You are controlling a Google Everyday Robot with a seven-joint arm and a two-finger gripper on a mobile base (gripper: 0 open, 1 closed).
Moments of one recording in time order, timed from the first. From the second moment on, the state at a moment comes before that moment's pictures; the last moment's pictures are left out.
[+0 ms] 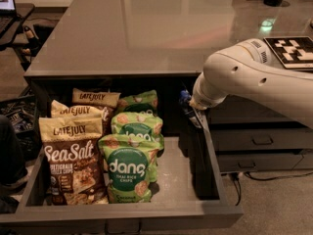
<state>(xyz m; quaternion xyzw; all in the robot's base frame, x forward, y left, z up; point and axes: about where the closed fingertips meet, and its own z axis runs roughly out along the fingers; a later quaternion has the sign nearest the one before) 0.622 -0.143 0.756 -0.55 0.79 -0.10 0.26</state>
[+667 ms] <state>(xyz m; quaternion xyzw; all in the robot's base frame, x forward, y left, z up) 0.599 -0.144 0.780 -0.55 0.80 -0.06 0.22</state>
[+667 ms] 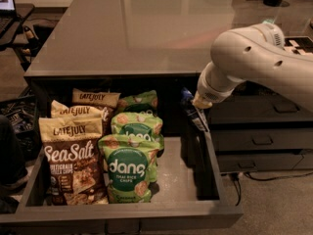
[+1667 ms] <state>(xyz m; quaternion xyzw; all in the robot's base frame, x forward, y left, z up) 0.528 -0.151 0.851 -0.54 0.82 -0.08 0.19</state>
